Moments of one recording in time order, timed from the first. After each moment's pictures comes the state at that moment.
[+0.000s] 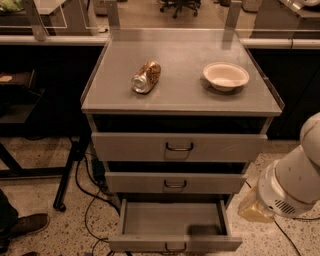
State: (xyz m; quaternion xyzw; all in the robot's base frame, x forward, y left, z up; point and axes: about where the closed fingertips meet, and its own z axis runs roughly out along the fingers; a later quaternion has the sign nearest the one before) arm 0.347 -0.202 0.753 -0.51 0.85 0.08 0.10
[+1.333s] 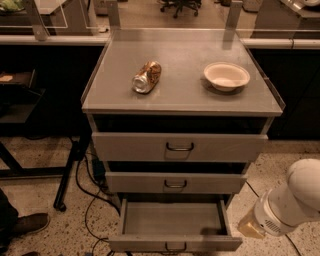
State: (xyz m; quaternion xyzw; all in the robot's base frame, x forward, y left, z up) arm 0.355 -0.238 0.630 -0.45 0.88 0.10 0.09
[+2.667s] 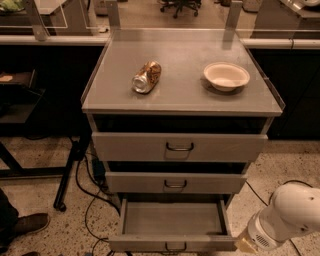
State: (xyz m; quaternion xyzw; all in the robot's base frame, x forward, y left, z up) arm 0.347 -0.253 0.537 -0.41 0.90 0.11 0.06
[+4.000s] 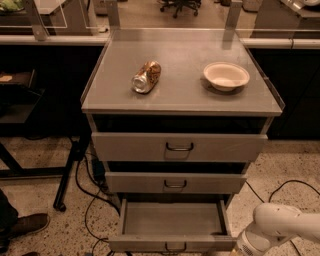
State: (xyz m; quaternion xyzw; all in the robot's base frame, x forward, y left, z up) arm 0.342 -0.266 0.387 -0.36 0.92 0.14 0.00
